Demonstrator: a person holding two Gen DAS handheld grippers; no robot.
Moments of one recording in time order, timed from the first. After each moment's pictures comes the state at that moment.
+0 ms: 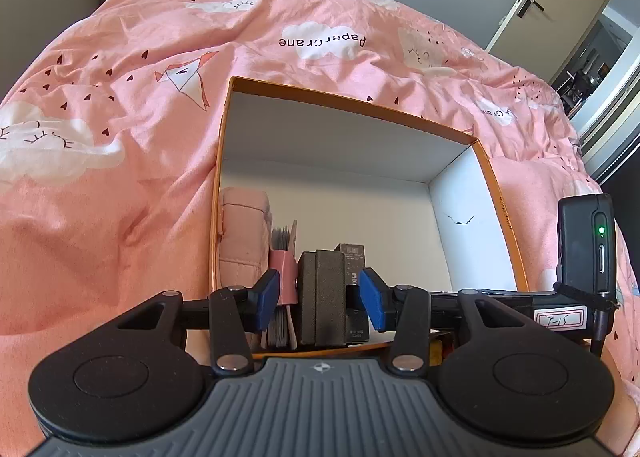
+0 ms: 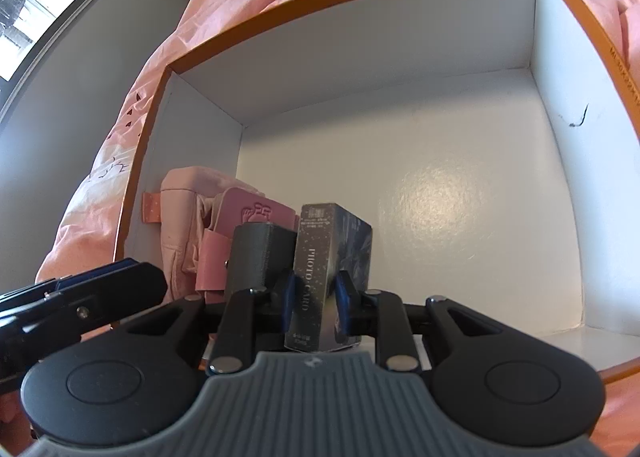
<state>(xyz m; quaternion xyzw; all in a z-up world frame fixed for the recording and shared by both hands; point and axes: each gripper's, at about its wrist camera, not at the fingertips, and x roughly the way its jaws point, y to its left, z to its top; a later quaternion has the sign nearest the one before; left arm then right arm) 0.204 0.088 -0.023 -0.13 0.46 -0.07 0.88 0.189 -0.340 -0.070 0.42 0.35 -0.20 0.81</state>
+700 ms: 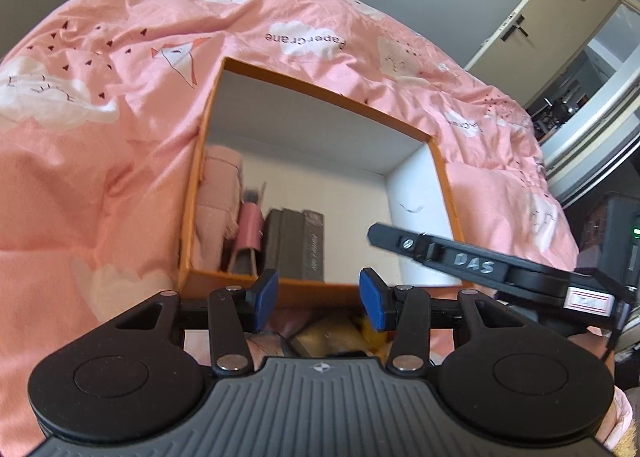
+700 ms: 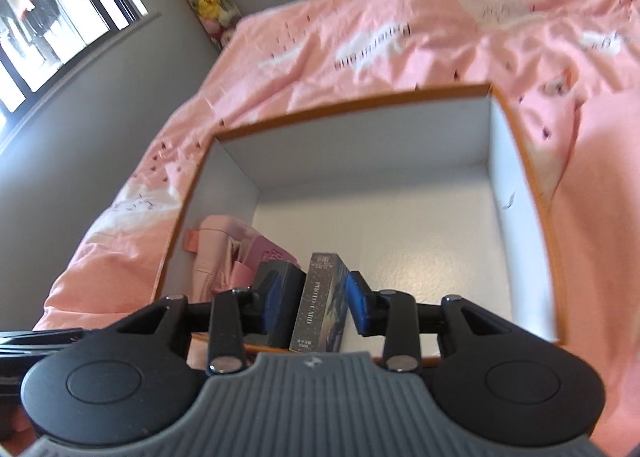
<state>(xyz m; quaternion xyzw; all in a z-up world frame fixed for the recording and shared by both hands) 0.156 0.088 -0.012 -0.20 0.45 -0.11 0.86 0.122 -0.309 -0.010 0.34 0.26 -0.23 0.87</state>
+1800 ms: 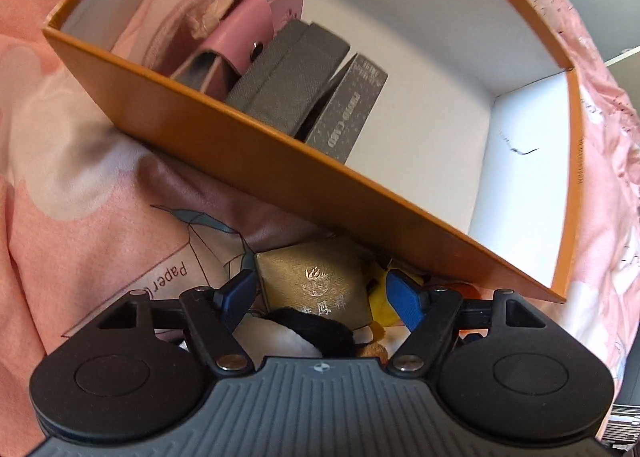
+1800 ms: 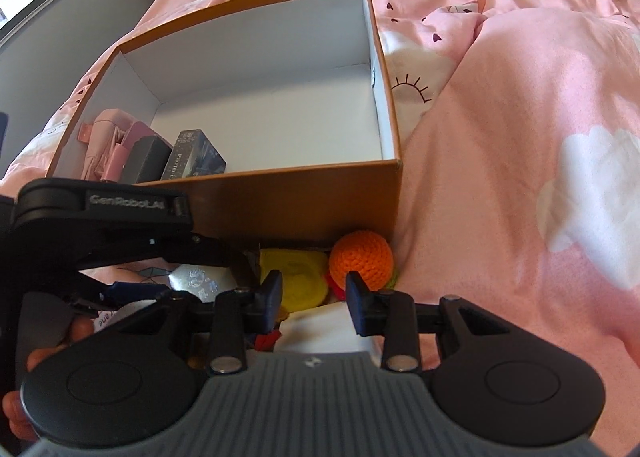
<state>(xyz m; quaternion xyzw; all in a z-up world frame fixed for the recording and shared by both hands) 0.199 0.007 -0.118 -0.28 0.59 0.07 0.75 0.047 -0.304 -0.086 0.33 0.36 -0.28 0.82</state>
